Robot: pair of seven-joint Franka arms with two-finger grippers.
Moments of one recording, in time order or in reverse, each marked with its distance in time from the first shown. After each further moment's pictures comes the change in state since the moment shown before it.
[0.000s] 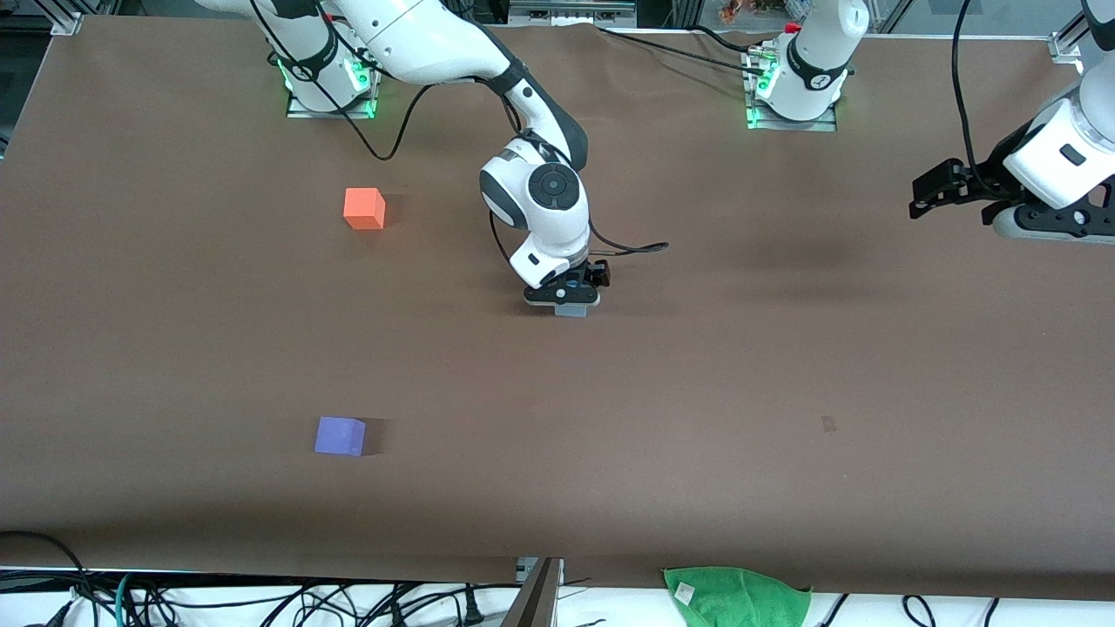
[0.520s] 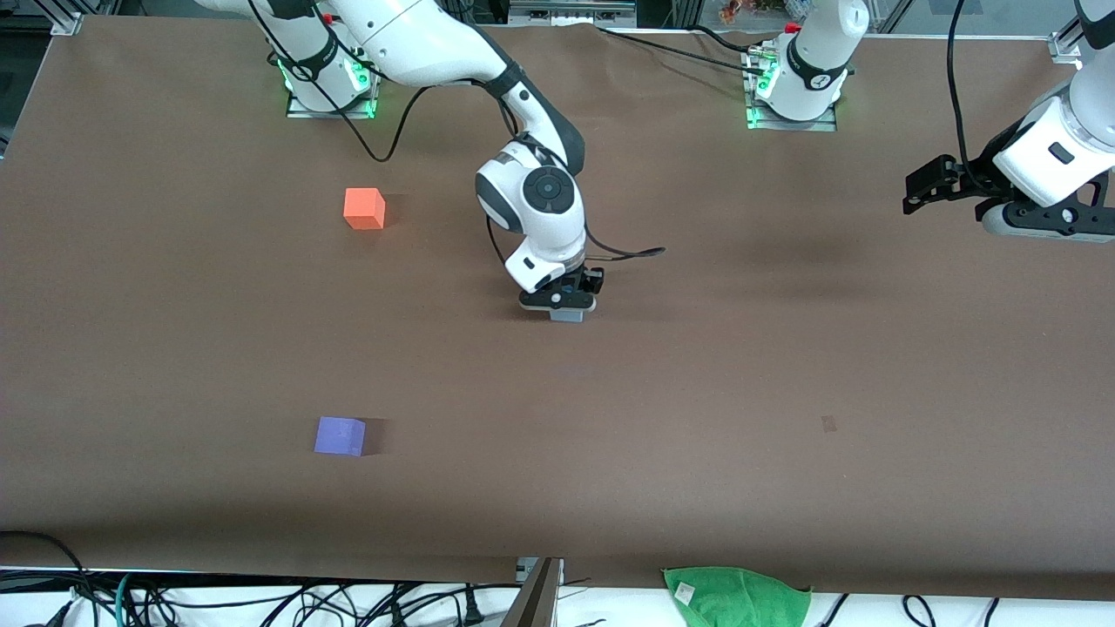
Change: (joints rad) left arm 0.002 -0.002 -0.008 0.002 0.000 -0.016 0.000; right arm -0.032 -0.009 -0.010 0.009 0.000 -0.012 -0.007
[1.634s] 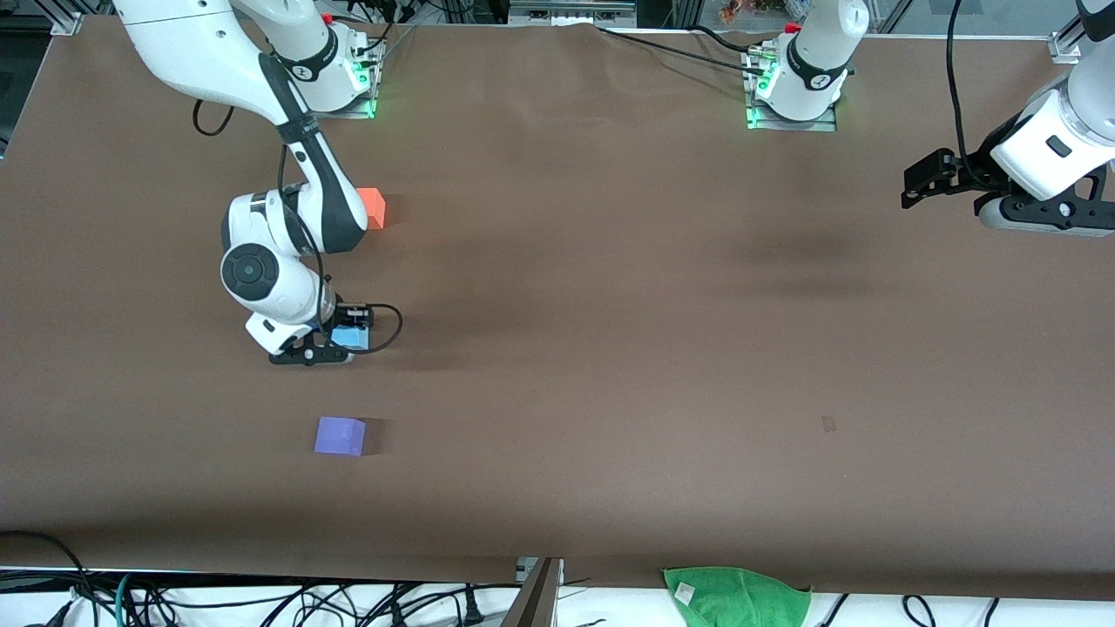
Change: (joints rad) left arm -0.001 -0.007 -0.007 0.000 0.000 -0.015 0.000; right arm -0.502 -0.320 -0.063 -0.511 0.001 -0.002 -0.706
